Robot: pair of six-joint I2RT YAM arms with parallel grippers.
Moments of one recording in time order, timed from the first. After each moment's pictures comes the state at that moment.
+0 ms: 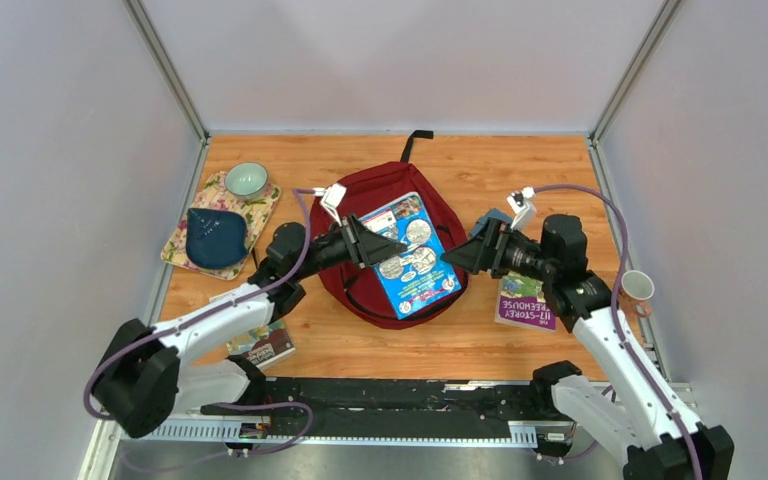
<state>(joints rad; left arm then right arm) -0.65 1.23 0.62 0.71 0.55 -0.99 0.29 0.88 0.71 -0.18 -0.78 0.69</state>
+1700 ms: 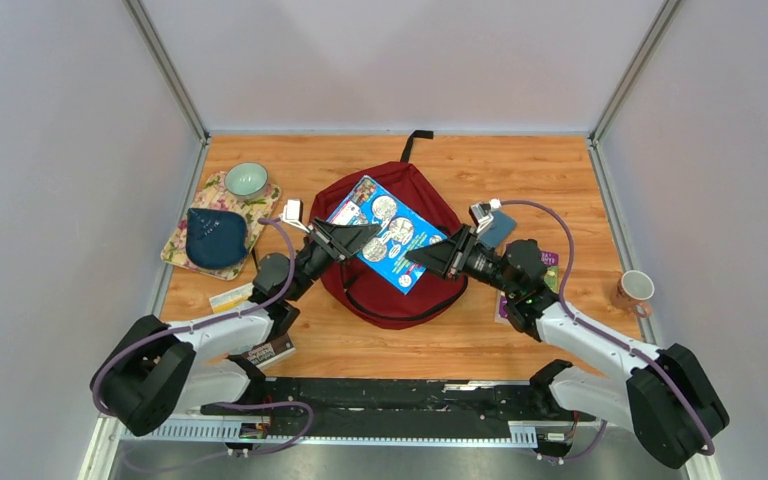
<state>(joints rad) -0.64 1.17 0.35 1.11 0.14 -1.33 0.58 1.07 0.44 0.72 -0.53 1.33</state>
